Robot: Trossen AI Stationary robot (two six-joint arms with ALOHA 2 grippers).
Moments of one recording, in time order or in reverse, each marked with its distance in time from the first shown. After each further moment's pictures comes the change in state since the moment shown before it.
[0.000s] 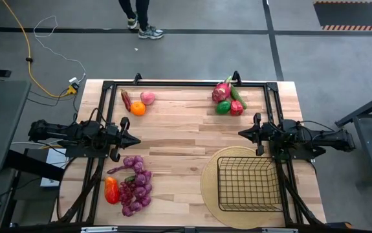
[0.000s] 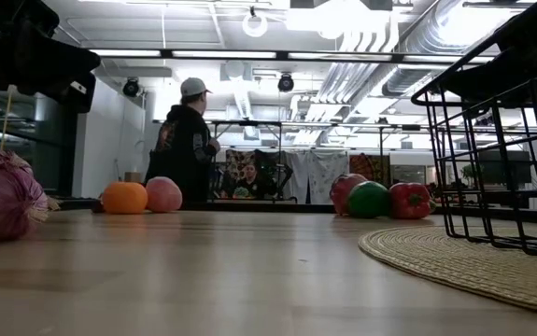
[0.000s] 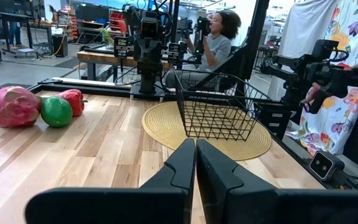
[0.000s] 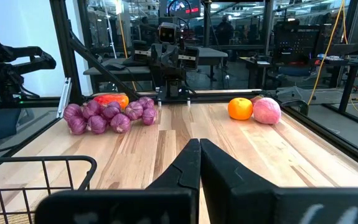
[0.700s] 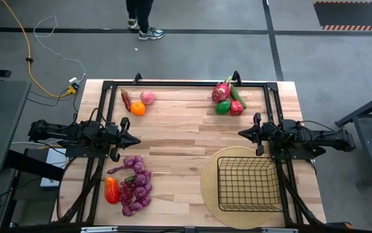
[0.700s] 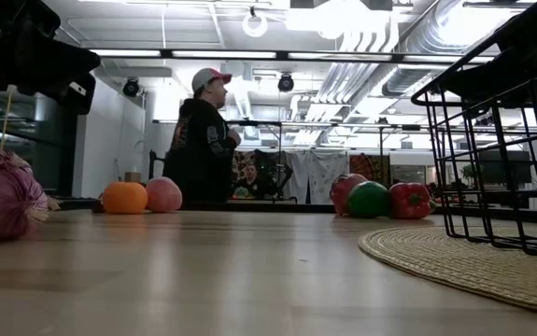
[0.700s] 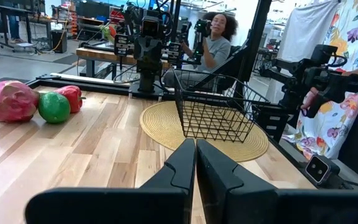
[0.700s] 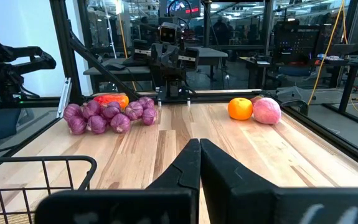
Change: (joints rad) left arm 0.000 0.000 0.000 0.000 0.000 -0.034; right arm 0.000 0.000 0.000 0.000 0.000 0.000
